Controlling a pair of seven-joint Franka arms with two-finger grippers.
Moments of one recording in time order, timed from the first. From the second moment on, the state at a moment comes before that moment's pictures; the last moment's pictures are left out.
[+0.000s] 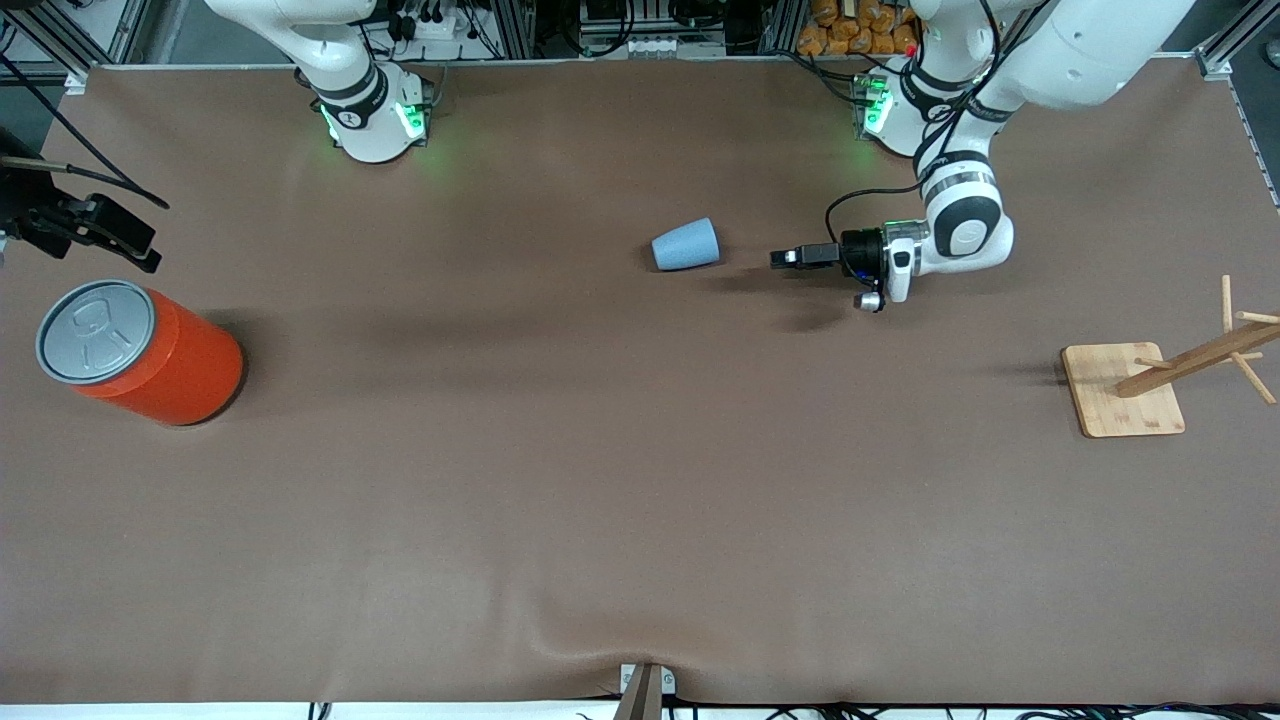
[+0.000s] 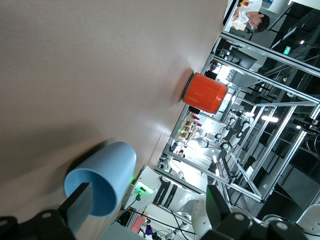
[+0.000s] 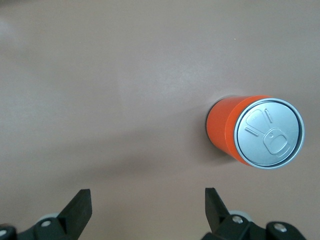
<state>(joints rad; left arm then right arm) 0.20 0.40 -0.39 -2.58 -1.67 1.94 0.97 -0.02 -0.03 0.04 -1.55 -0.04 1.54 0.19</state>
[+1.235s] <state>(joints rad) 0.18 0.41 -0.53 -2.61 -1.85 2.04 0.98 -0.02 -0.03 0.04 -1.55 -0.04 1.51 0.19</state>
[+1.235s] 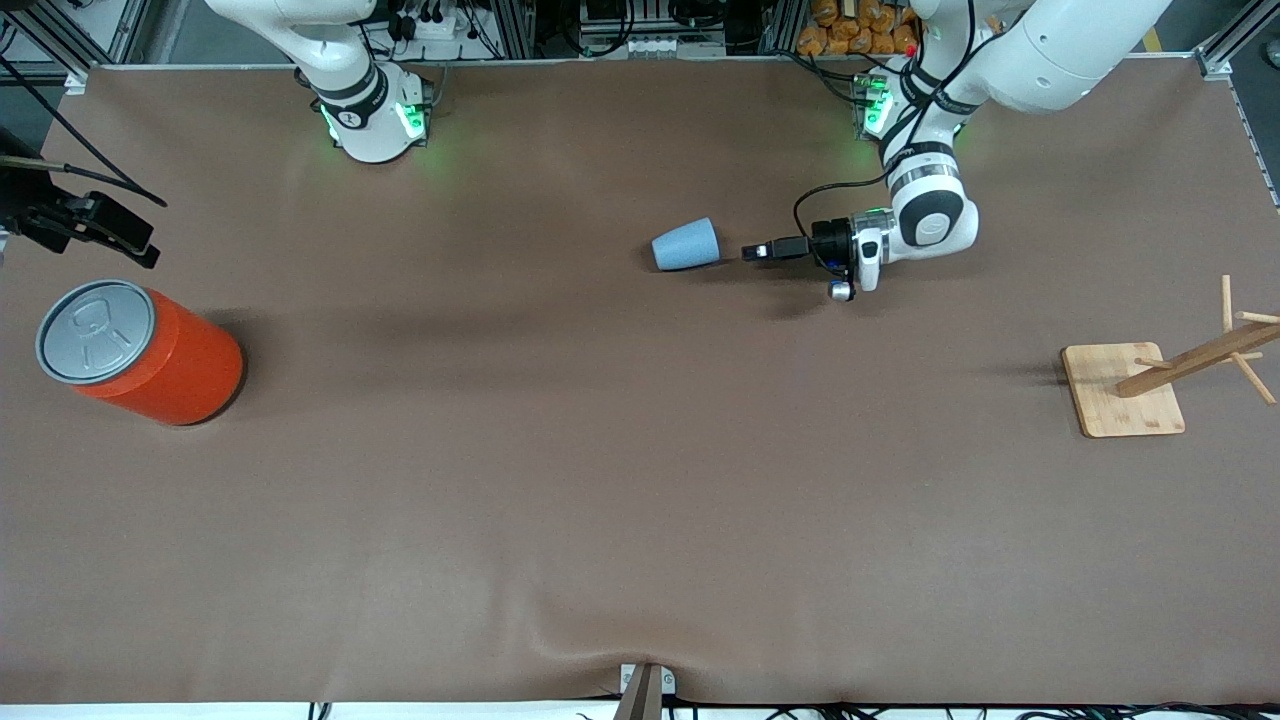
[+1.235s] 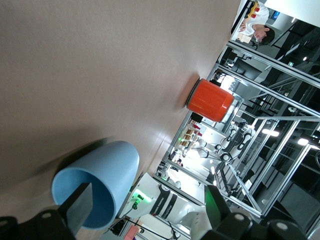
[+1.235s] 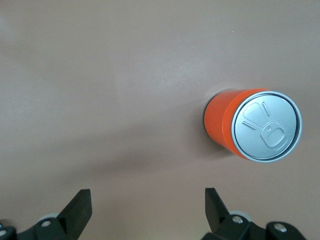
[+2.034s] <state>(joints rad) 0.17 0.41 -0.60 -2.63 -1.91 2.11 0.98 -0.02 -0.03 0.04 -1.55 -0.04 1.51 0.19</state>
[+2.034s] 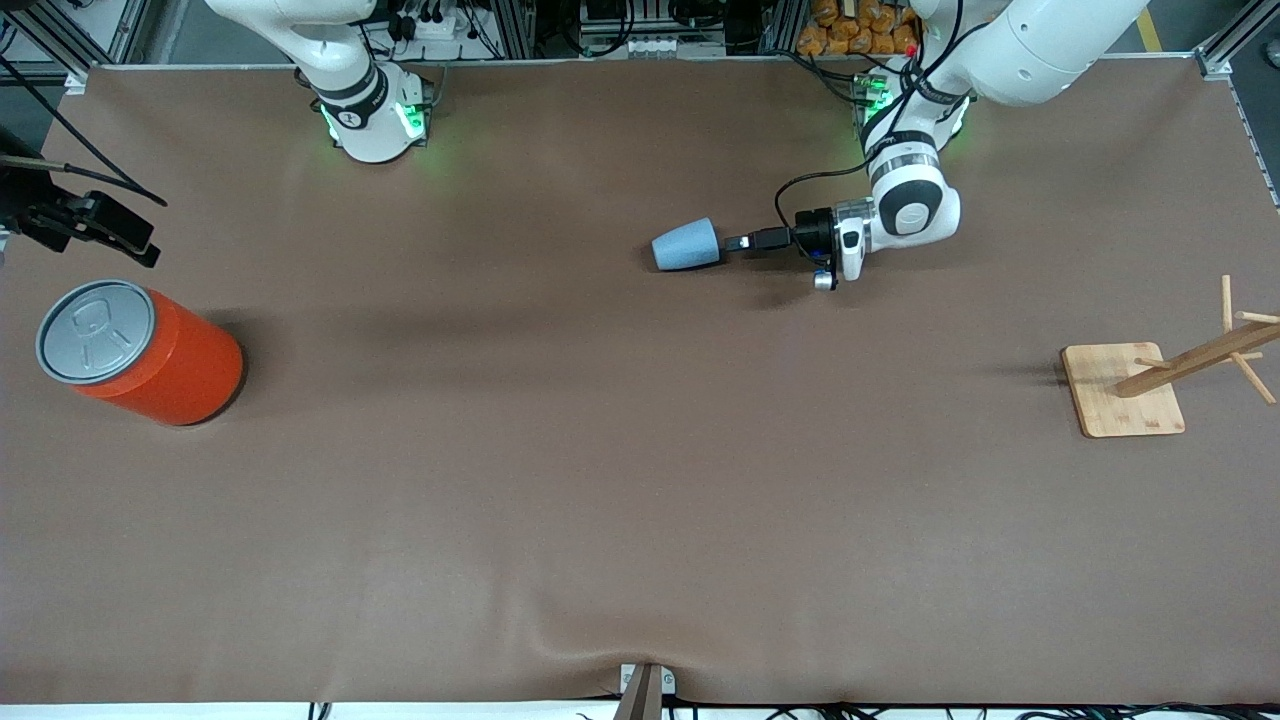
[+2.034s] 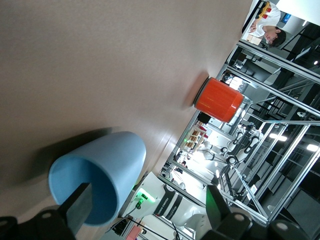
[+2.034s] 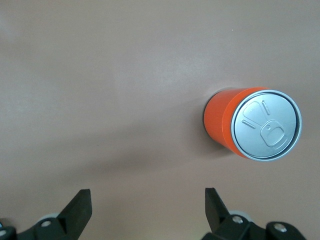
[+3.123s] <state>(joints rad) 0.04 0.42 -0.60 -2.62 -2.11 2.17 0.98 -0.02 -0.03 0.04 -1.55 -0.04 1.50 0.19</state>
